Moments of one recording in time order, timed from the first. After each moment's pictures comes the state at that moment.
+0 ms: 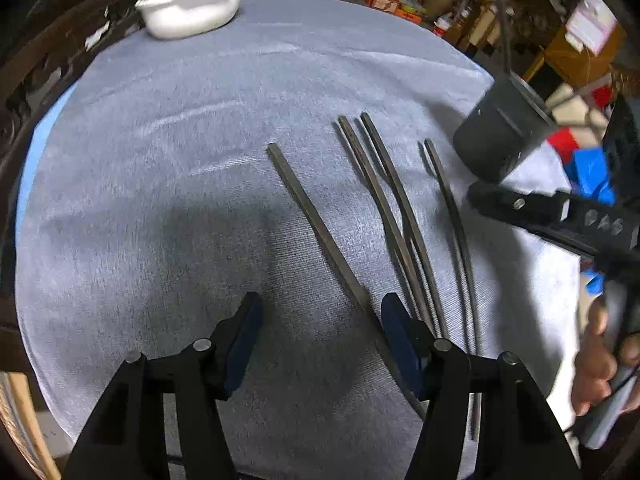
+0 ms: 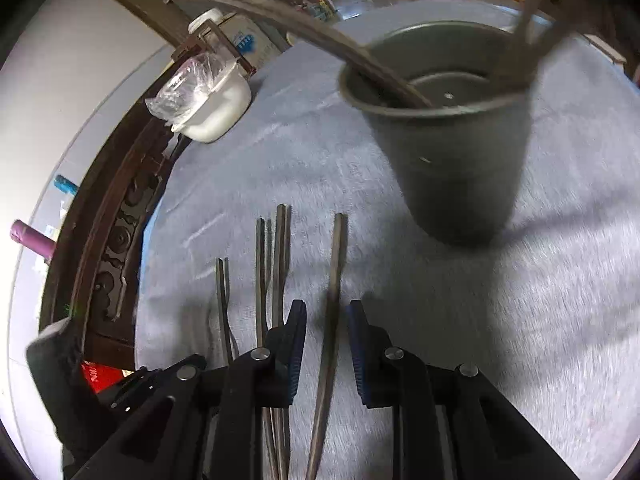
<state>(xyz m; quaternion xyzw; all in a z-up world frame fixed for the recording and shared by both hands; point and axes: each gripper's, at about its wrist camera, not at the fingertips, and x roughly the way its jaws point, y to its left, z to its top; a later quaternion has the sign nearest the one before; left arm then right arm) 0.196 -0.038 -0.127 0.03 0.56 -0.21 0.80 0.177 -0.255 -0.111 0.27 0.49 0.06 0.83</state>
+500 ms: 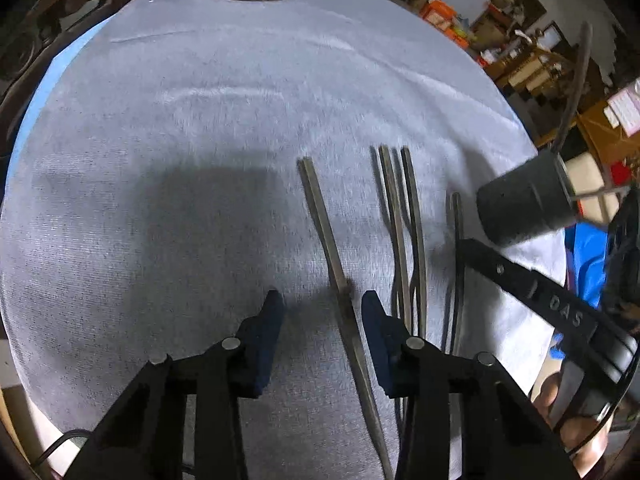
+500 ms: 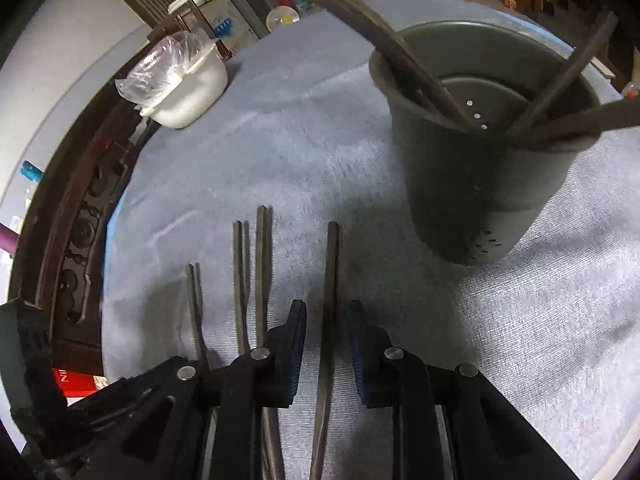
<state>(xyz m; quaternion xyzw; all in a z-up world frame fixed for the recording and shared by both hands) 0.232 -0.026 -0.126 -0.08 0.59 -0.15 0.79 0.200 -0.243 -0.115 0.24 0.52 0.01 0.82</state>
